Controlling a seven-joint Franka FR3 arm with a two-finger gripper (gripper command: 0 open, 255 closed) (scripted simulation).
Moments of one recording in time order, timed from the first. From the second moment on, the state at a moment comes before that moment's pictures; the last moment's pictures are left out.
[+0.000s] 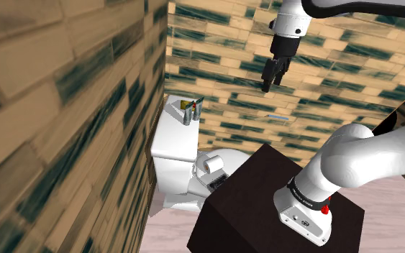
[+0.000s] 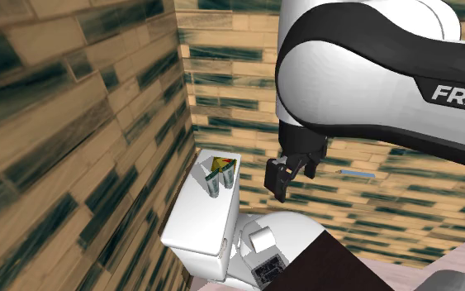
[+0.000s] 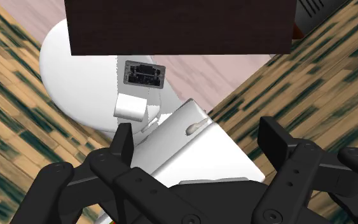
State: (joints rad) arm 0.00 -0.74 -0.02 -2.42 -0.03 1.54 -0.04
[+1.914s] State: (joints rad) arm 0.15 0.14 -0.35 -2.15 0.06 2.30 -1.29
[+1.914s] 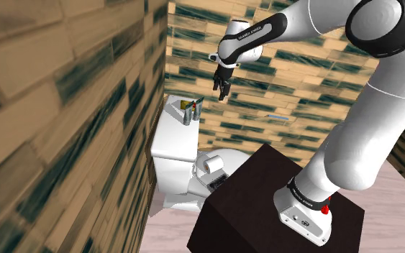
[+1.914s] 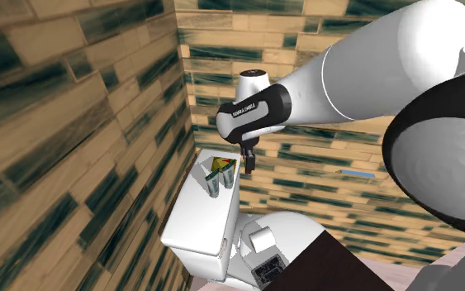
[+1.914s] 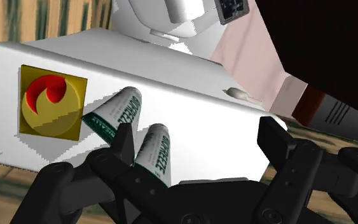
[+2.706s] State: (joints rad) arm 0.08 0.48 -0.22 -1.86 0.21 2.39 -1.68
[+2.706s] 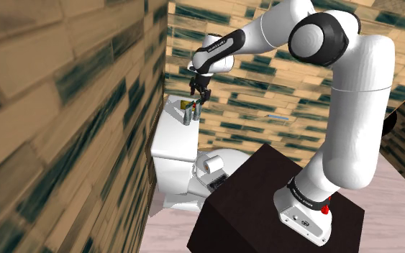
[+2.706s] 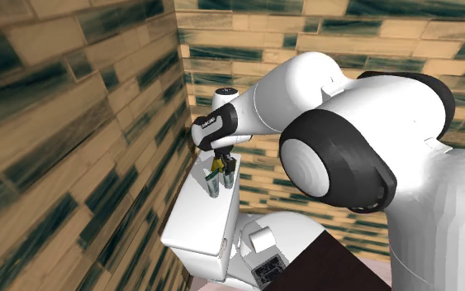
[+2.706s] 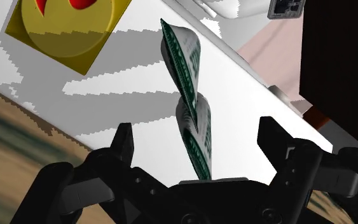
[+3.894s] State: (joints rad) arm 0.08 0.52 -0.21 -1.86 0.23 2.43 -1.69
